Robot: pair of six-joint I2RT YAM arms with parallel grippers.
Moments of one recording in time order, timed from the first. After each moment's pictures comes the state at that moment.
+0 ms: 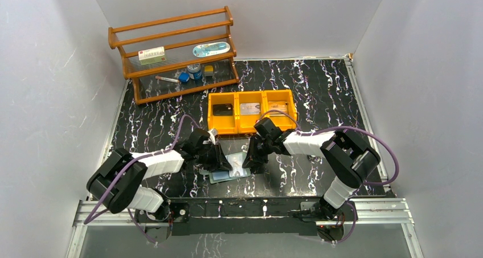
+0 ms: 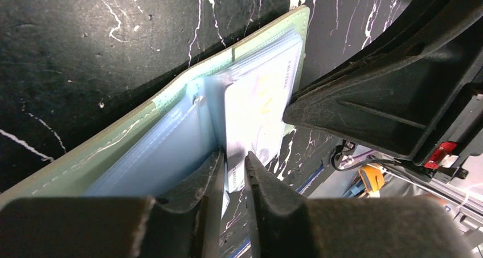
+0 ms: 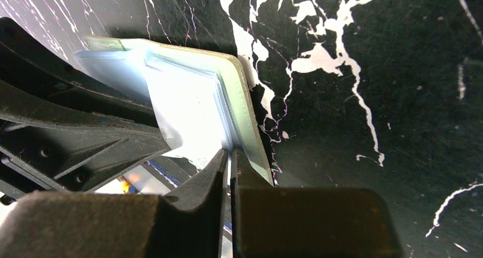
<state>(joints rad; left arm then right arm) -0.65 1.39 0.43 0.07 0.44 -0.91 0.81 1.65 0.77 -0.12 -0.42 0.95</state>
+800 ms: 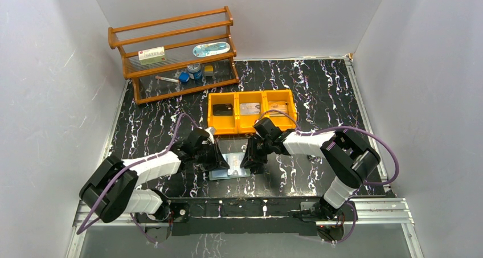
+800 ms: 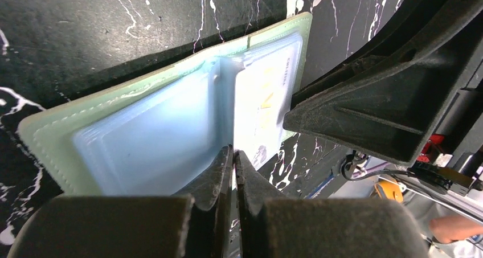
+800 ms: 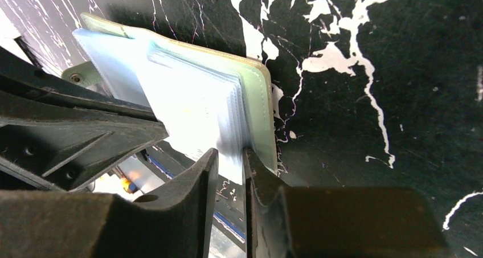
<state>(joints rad) -0.66 1.32 0.45 -0.02 0.35 -0.89 0.81 1.65 0.77 -0.13 -0.43 0.93</state>
